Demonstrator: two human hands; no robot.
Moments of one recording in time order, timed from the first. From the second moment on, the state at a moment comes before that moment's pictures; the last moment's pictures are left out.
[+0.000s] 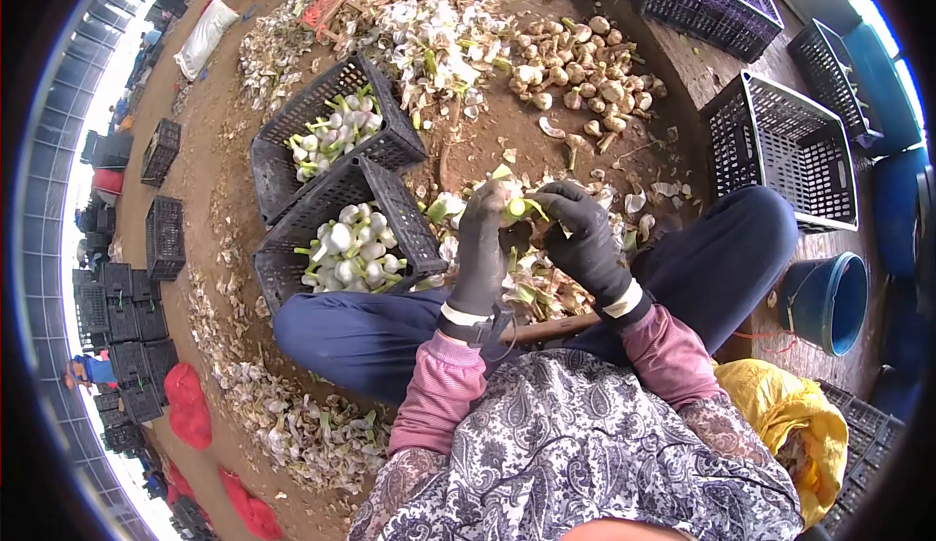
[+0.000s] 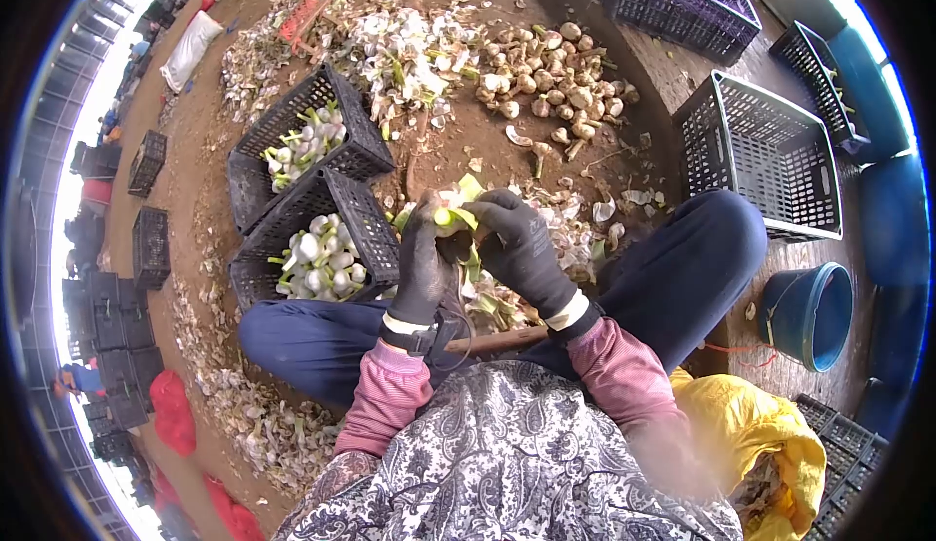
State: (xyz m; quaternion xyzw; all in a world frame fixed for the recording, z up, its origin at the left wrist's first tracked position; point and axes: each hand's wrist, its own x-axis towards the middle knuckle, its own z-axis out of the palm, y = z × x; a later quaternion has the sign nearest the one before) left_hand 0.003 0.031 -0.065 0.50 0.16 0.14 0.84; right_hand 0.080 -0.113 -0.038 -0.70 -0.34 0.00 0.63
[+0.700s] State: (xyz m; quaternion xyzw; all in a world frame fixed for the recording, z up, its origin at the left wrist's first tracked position) left_hand 0.004 0.035 -0.056 0.75 0.07 0.17 0.63; right_hand 0.096 -0.120 -0.075 -0.63 -0.34 0.24 0.66
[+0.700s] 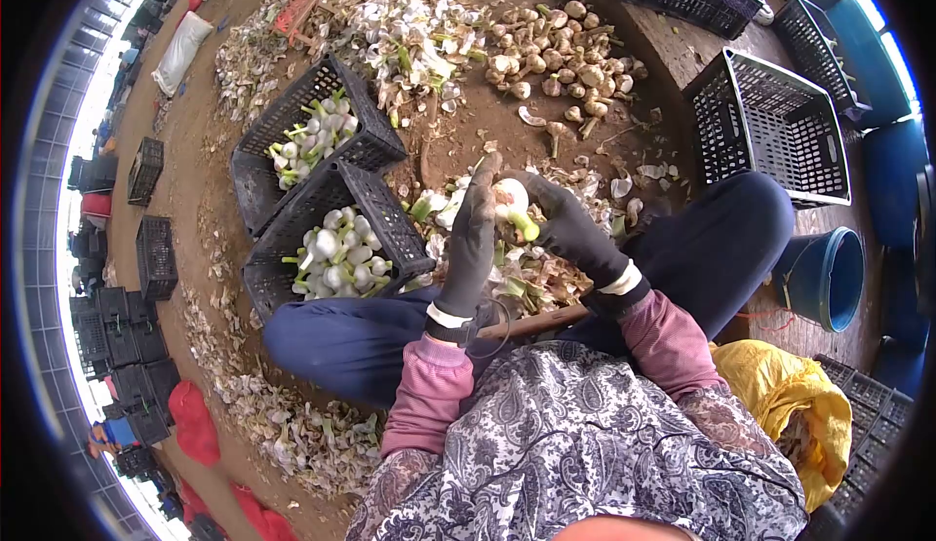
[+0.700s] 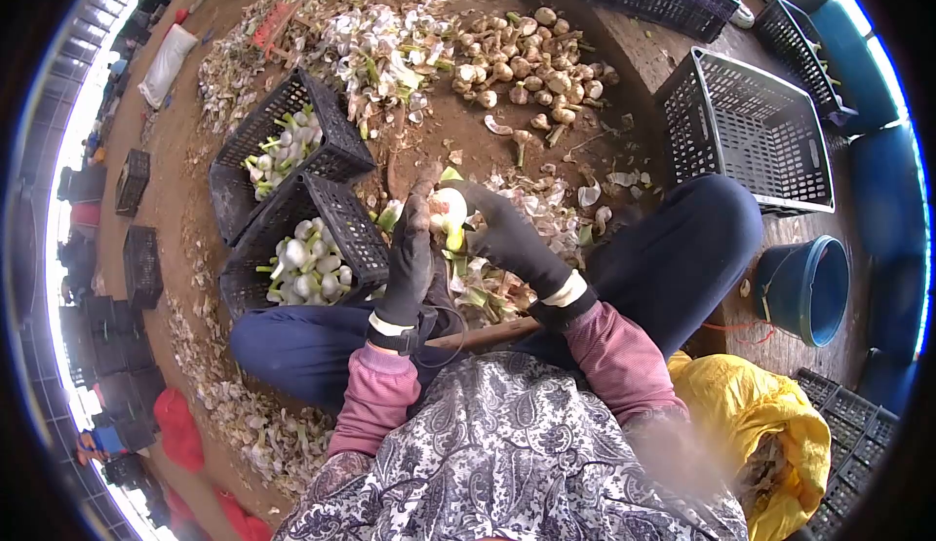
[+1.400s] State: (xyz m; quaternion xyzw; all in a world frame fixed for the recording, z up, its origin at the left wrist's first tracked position) left_hand 0.008 0.034 -0.043 0.52 0.22 0.16 0.81; right_hand 0.093 -0.119 -0.056 -0.56 -0.29 0.14 0.76
